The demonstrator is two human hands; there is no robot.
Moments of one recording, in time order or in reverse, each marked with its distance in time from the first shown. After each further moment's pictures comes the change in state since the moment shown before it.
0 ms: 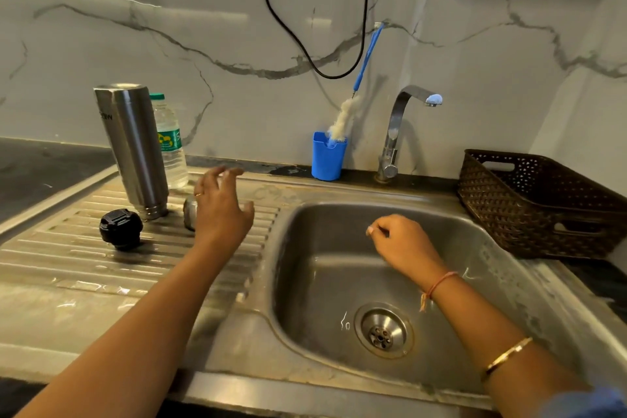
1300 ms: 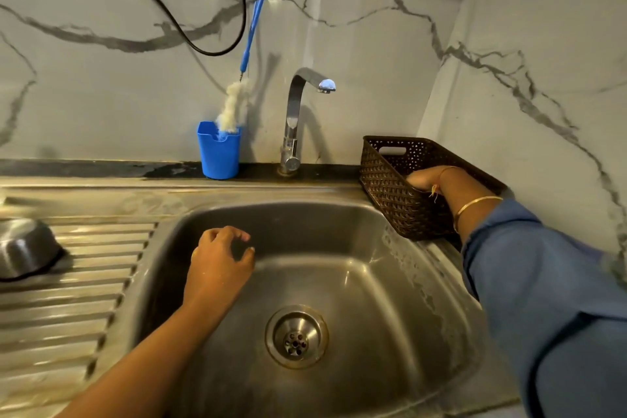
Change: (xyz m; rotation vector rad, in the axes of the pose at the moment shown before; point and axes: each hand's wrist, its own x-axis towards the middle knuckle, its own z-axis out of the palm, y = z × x) left_hand -0.051 0.086 0.106 -0.285 -0.408 -0.061; right_hand 0.088 0.167 -0.150 -0.194 -0.466 0.747
